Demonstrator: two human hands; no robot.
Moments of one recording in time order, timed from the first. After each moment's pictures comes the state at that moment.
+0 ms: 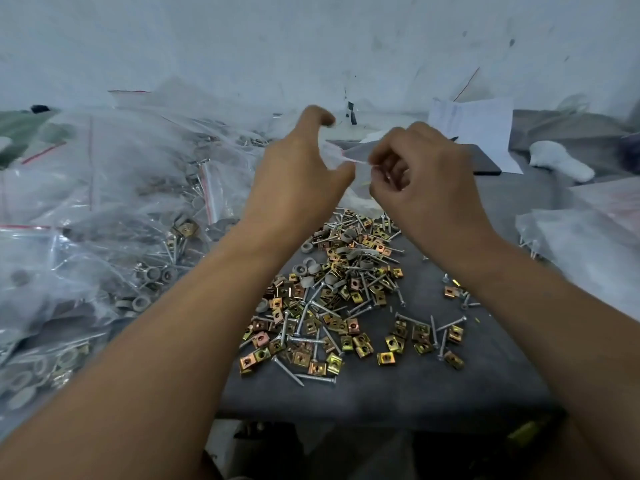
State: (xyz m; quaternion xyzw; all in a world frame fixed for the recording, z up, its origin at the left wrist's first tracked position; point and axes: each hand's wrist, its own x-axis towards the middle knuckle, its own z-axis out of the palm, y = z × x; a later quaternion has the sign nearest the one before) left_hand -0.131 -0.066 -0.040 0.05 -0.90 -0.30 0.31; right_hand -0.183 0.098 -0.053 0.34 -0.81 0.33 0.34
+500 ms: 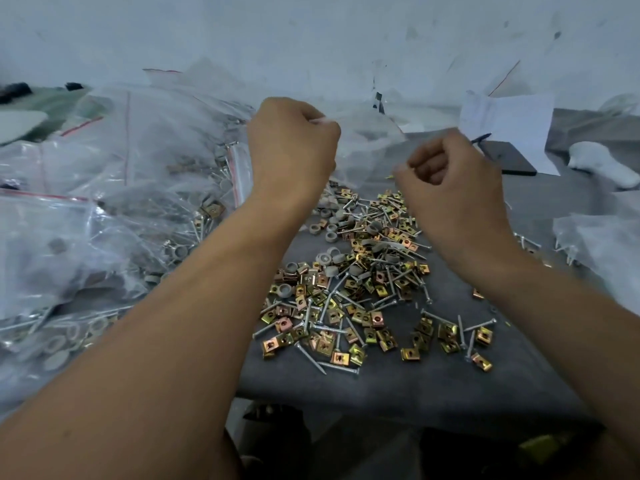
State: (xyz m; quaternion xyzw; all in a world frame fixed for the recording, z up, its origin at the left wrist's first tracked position) left_hand -0.134 -0.091 -0.034 0.14 -0.81 -0.43 0.38; right_hand -0.169 0.087 -0.064 0.24 -0.81 0.49 0.21
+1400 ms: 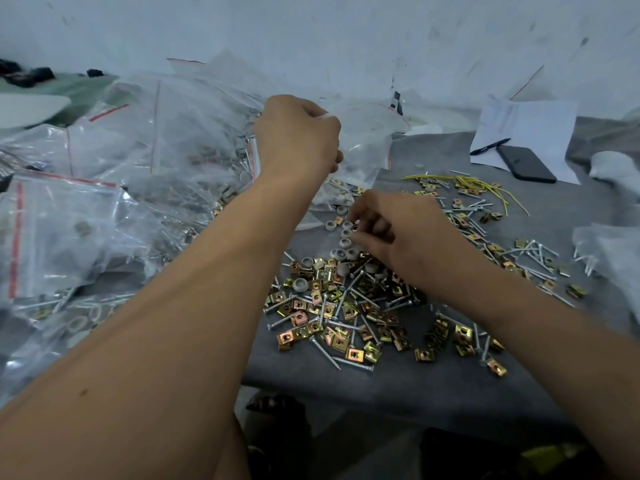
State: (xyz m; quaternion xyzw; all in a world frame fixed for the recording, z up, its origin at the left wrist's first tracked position) left_hand -0.142 -0.114 -0.038 0.20 -0.76 -0.51 0.36; right_hand -0.169 0.060 -0.096 0.46 -0.84 0.27 0.09
